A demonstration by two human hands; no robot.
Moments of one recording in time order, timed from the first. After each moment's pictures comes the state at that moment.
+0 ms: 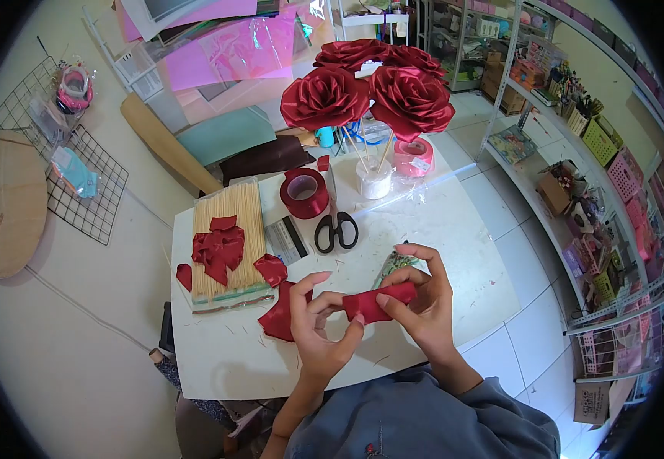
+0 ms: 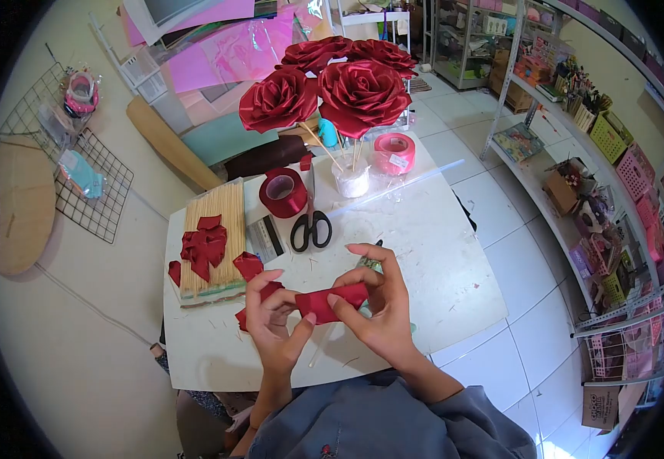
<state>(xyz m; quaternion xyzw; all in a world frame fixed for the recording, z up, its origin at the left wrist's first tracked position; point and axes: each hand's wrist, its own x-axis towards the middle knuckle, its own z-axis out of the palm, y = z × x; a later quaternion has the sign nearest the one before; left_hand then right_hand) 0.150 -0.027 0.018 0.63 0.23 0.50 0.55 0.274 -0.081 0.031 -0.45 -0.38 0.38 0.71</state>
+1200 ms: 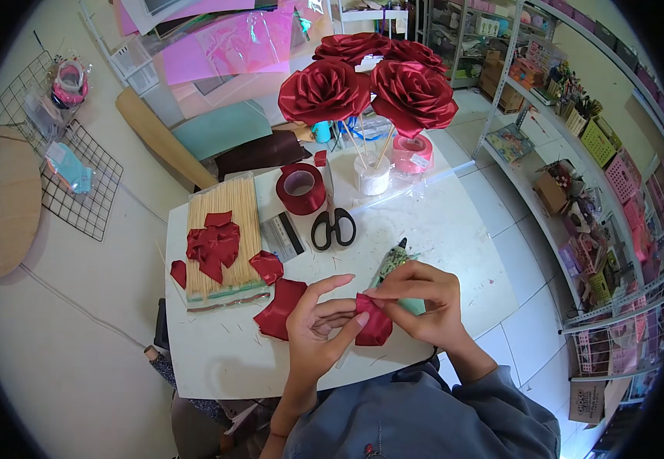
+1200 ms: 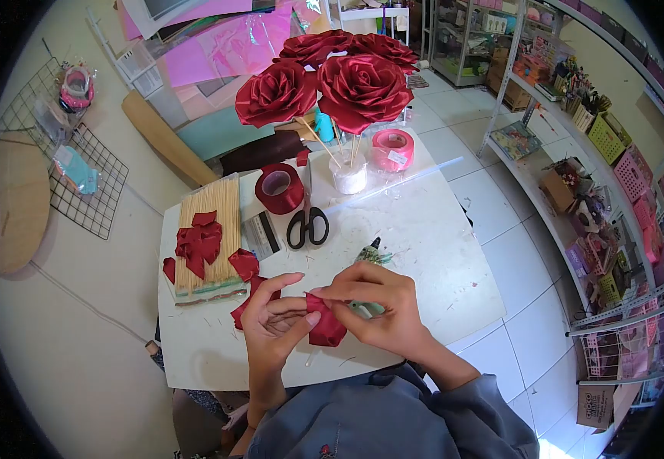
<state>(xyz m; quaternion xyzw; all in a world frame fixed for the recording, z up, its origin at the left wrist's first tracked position) 0.141 -0.025 0.027 0.58 0.23 0.40 0.68 0.294 -0.080 0.035 -0.51 -0.58 0.22 0.59</state>
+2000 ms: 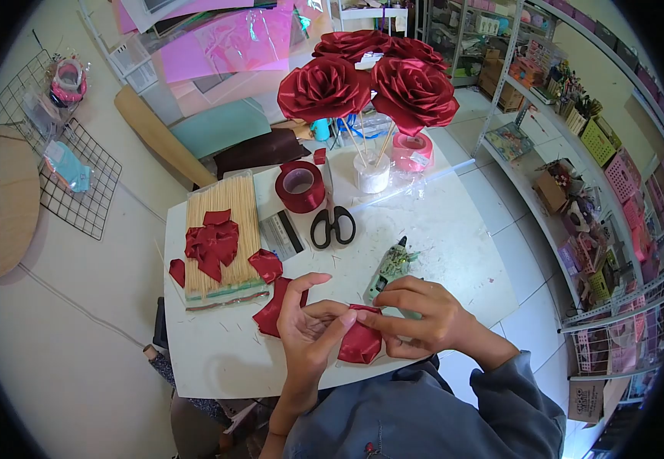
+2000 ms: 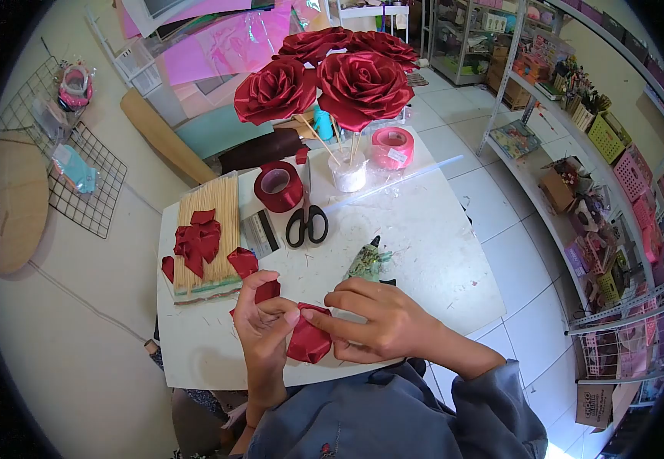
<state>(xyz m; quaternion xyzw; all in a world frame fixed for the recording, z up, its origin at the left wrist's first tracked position) 0.139 -0.027 0.029 0.48 0.22 0.46 0.72 0.302 -0.080 0.039 -0.40 -0.80 -0.01 0.44</state>
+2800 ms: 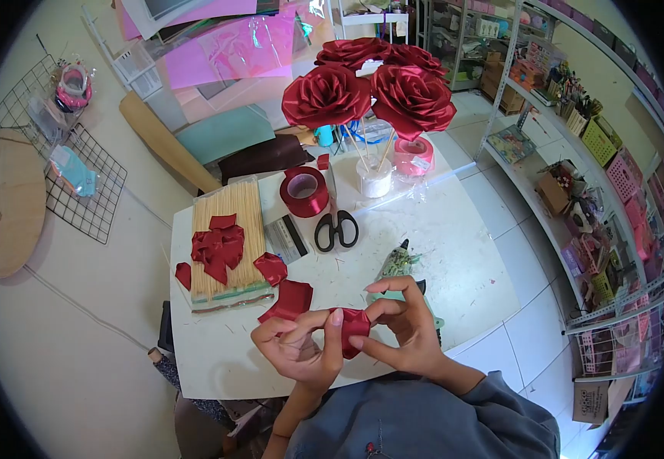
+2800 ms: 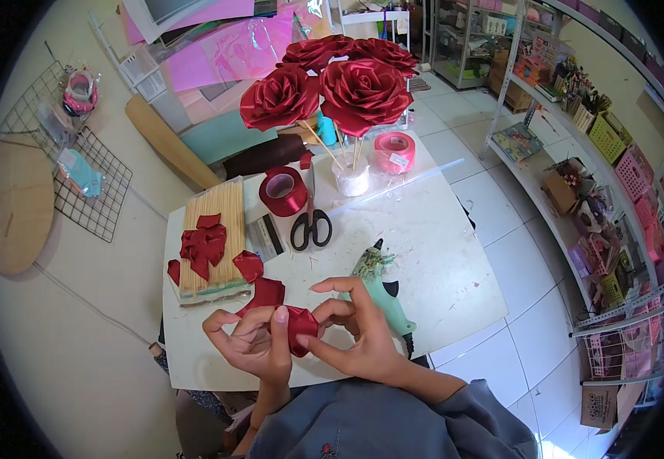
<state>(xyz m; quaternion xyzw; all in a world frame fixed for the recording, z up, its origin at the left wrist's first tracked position) 0.145 -0.037 0.015 0.61 0.24 0.65 0.38 0.257 -0.091 0.027 -0.39 -0.48 0.43 0.66</state>
